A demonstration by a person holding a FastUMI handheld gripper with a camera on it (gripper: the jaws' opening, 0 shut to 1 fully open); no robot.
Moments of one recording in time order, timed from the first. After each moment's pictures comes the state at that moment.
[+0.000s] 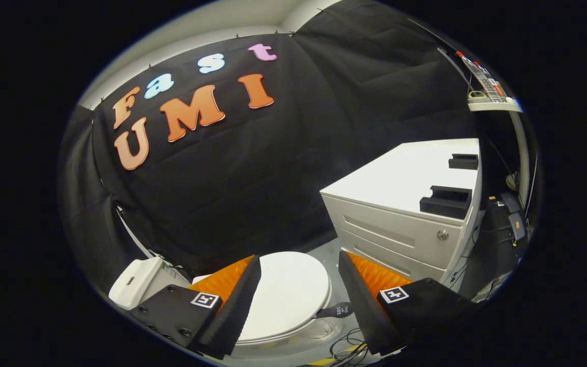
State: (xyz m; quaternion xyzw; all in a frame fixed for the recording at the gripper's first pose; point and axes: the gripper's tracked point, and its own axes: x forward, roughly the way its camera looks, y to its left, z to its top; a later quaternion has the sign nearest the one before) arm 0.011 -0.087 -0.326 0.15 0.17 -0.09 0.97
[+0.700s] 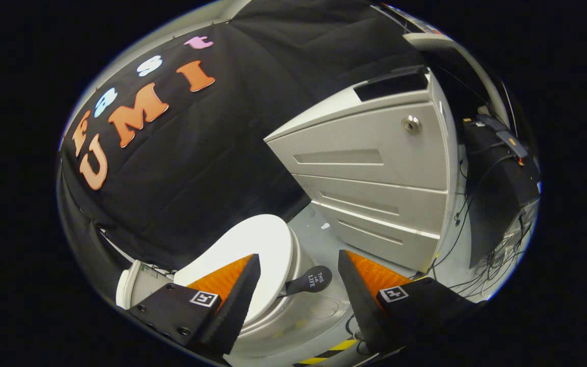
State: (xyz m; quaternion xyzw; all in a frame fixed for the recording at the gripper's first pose) arm -0.032 -0.118 -0.469 0.29 0.29 -0.15 0.90
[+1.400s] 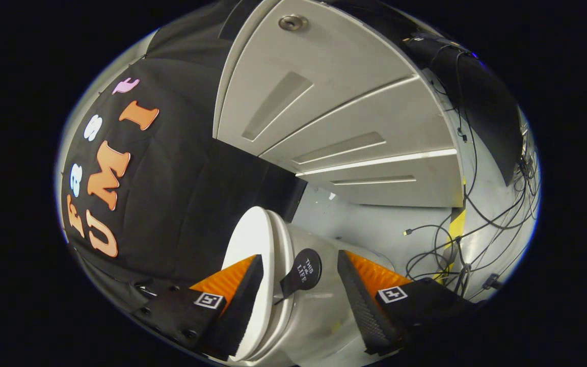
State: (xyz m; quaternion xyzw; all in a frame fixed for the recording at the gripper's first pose) arm -0.026 -0.107 -0.527 0.48 0.31 -0.15 0.81
